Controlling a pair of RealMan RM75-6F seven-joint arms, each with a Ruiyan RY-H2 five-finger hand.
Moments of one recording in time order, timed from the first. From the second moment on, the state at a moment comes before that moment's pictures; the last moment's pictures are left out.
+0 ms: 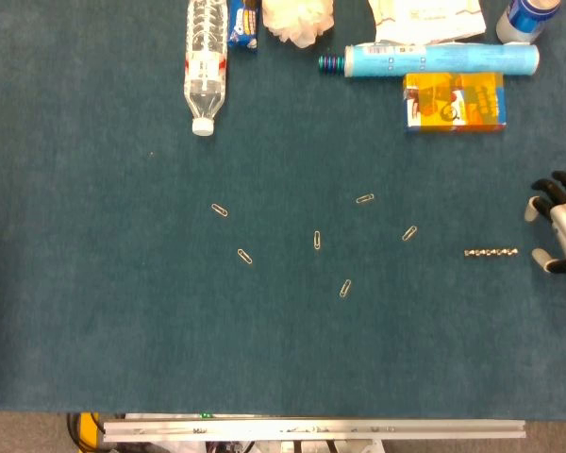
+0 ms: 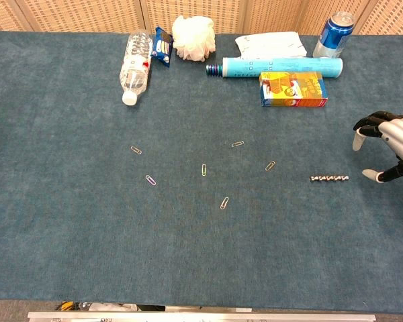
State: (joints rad) left arm -0.07 -1.15 -0.08 -1.61 1.44 1.51 0.09; right arm 0.27 -1.38 0.02 -1.47 -1.40 1.12 -0.31
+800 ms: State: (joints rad) left arm -0.07 -1.15 -0.08 -1.61 1.43 1.51 0.09; right arm 0.29 -1.41 -0.02 -1.46 -1.35 1.07 -0.34
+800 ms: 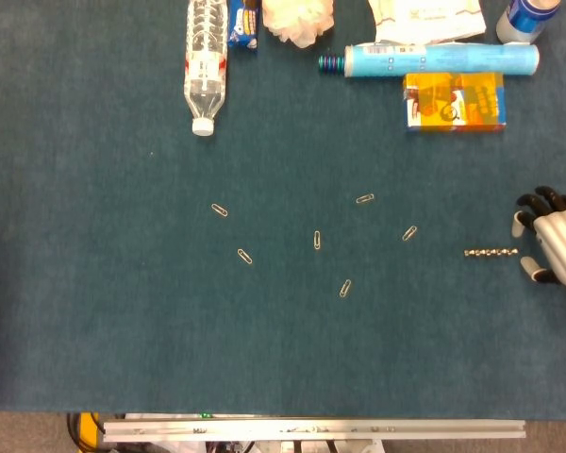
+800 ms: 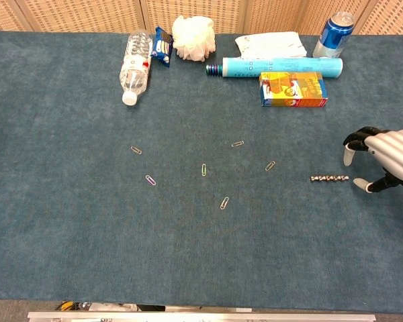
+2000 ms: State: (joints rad) left arm -0.07 -1.15 -0.08 -1.61 1.43 1.51 0.09; right arm 0.32 -1.45 -0.02 -1.43 -1.32 1.03 -0.36
